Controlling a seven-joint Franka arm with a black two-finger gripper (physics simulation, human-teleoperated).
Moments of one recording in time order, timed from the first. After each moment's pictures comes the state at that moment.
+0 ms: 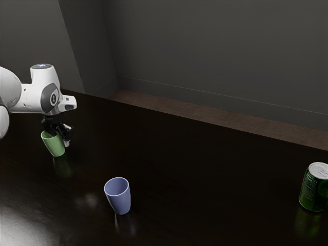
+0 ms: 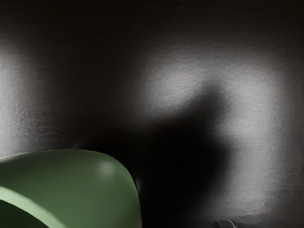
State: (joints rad) arm 0.15 0.49 0.33 -1.78 -0.08 2.23 0.42
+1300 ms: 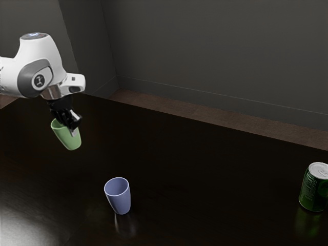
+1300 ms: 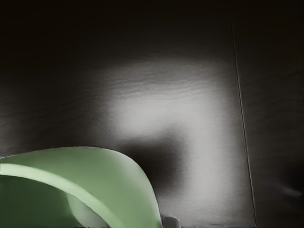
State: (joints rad) arm -0.12 -0.17 0.27 -2.19 0.08 2.09 0.23
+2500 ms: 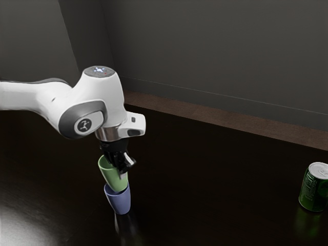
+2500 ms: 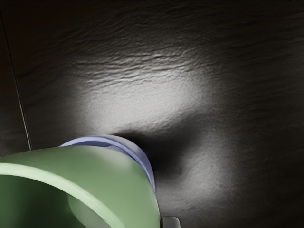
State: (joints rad) arm -0.27 -0.21 -0.02 -2.34 0.06 2.13 -0.10
